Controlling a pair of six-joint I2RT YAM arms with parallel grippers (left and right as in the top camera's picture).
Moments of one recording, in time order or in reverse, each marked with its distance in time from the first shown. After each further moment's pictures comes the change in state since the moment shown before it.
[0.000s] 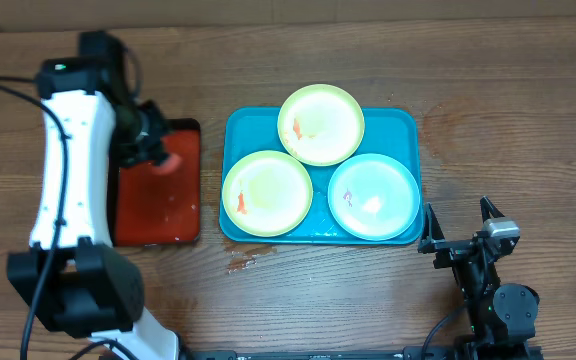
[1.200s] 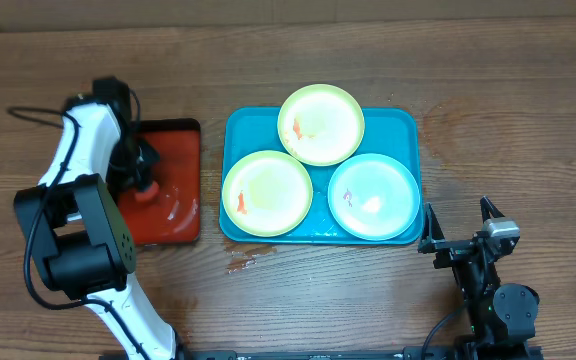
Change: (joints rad) left arm 0.154 0.224 -0.172 0.261 -0.259 -0.100; right arm 0.000 0.000 0.000 0.000 0.000 0.000
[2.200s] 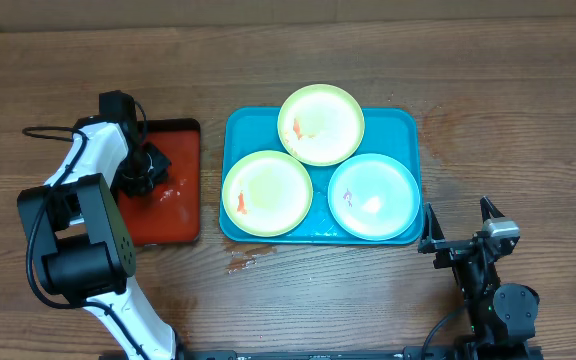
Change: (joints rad) left arm -0.002 -0.018 -0.255 0.334 0.118 -0.025; right arm 0.000 0.000 0.000 0.000 0.000 0.000
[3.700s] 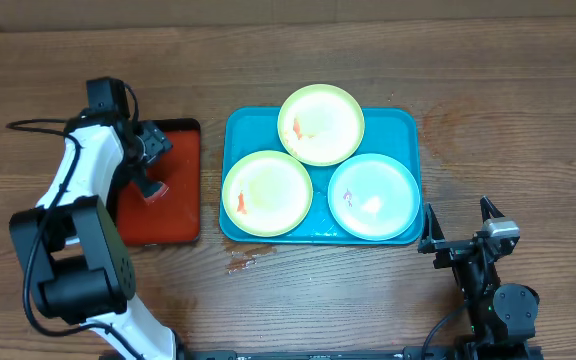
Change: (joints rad) left arm -0.006 -0.108 -0.018 0.128 -0.032 0.034; right arm 0.000 0.000 0.000 0.000 0.000 0.000
